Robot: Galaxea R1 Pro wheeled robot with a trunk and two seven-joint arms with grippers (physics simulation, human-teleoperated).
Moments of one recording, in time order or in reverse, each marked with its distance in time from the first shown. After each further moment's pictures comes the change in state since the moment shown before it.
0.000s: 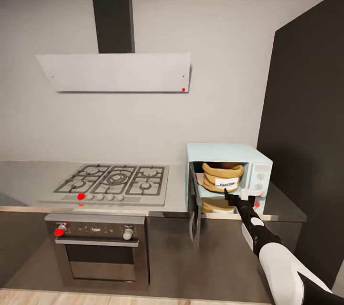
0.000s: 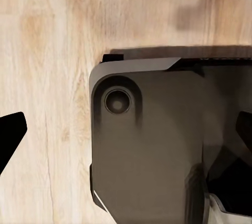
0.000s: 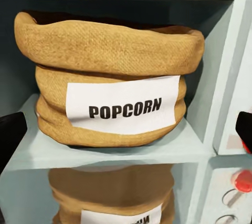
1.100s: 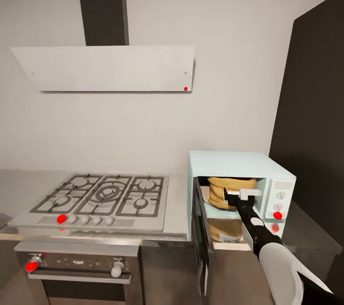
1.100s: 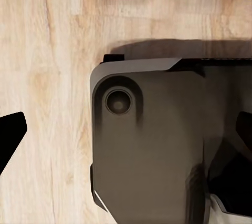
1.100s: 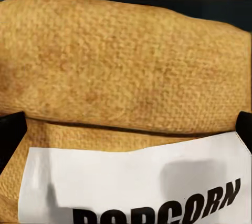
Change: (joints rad) left arm 0.000 0.002 0.001 0.000 0.000 0.000 0.001; right arm 0.000 0.000 0.000 0.000 0.001 0.000 0.009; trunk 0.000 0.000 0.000
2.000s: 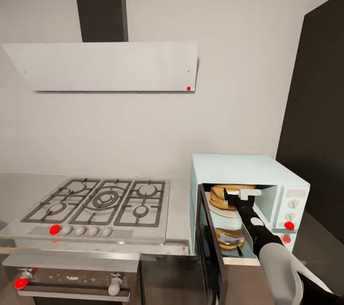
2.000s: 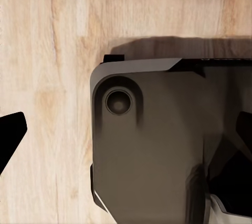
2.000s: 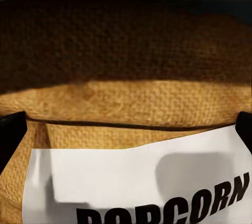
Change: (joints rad) left arm 0.000 0.000 0.000 0.000 0.000 -0.001 0.000; right arm 0.000 0.000 0.001 0.000 0.000 0.000 0.000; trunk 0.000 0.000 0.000
